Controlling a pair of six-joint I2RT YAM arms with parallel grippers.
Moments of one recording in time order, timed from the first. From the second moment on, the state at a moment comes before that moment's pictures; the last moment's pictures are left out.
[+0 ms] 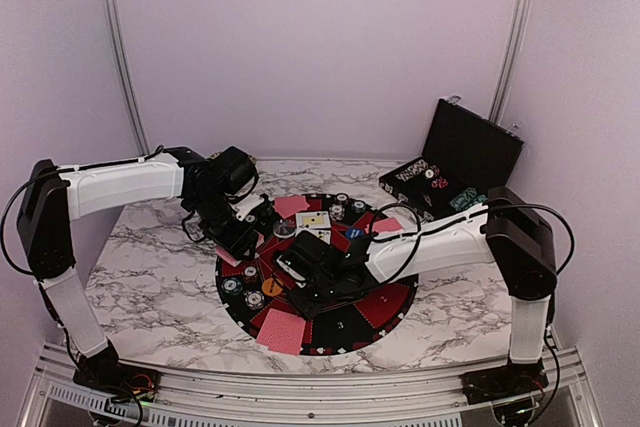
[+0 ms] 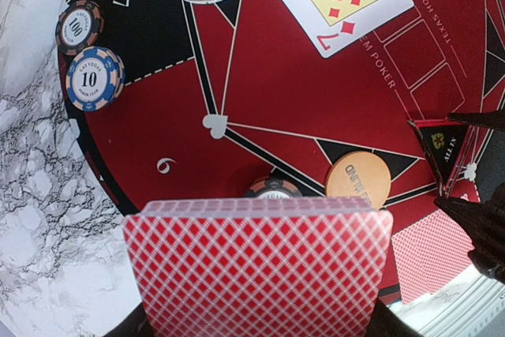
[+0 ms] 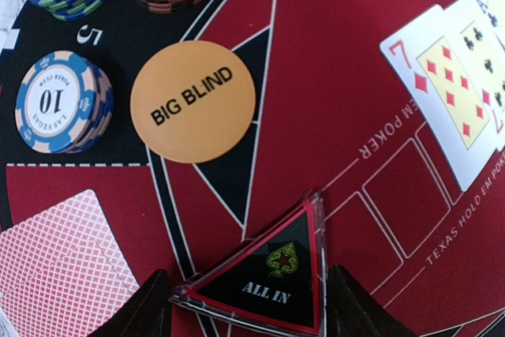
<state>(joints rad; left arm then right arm) -0.69 1.76 1.39 -0.94 0.03 -0.02 1.14 2.01 1.32 -0.37 0.19 0.23</state>
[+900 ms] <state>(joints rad) -0.68 1.76 1.38 -0.94 0.03 -0.02 1.09 1.99 1.33 -0.43 0.22 0.24</state>
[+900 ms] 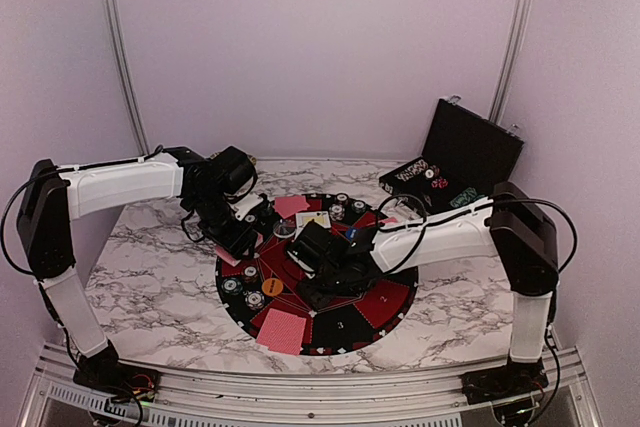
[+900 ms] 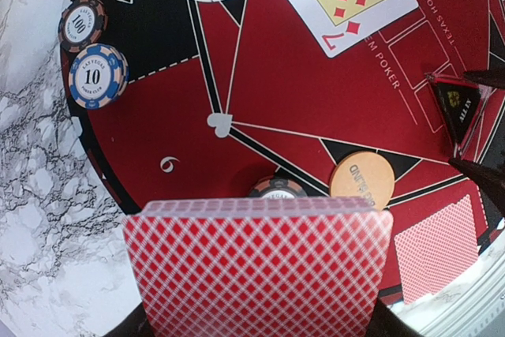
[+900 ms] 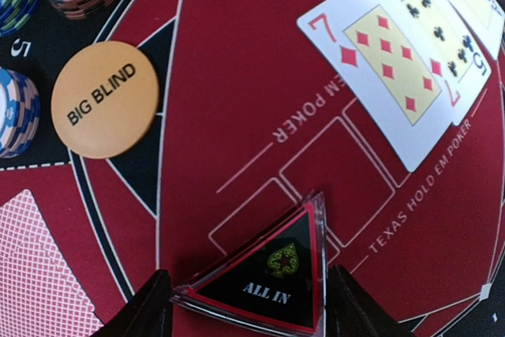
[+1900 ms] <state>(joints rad) -0.67 1.76 1.38 -0.94 0.03 -0.02 0.87 1.99 1.37 -0.44 0.26 0.23</state>
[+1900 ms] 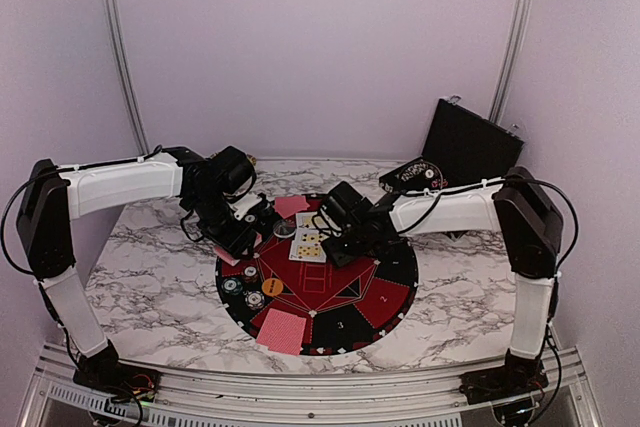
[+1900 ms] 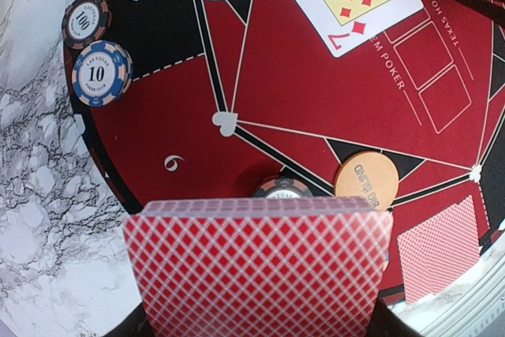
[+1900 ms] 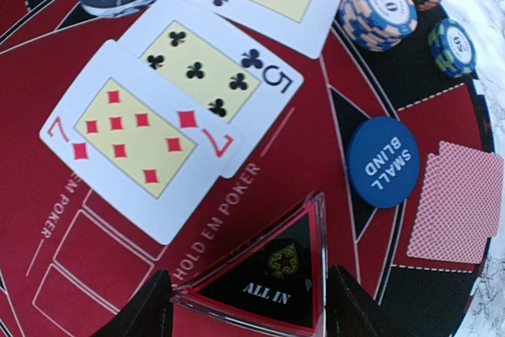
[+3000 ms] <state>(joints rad) -0.67 1.76 1.38 -0.94 0.03 -0.02 0.60 2.01 1.36 -0.42 0.27 0.24</state>
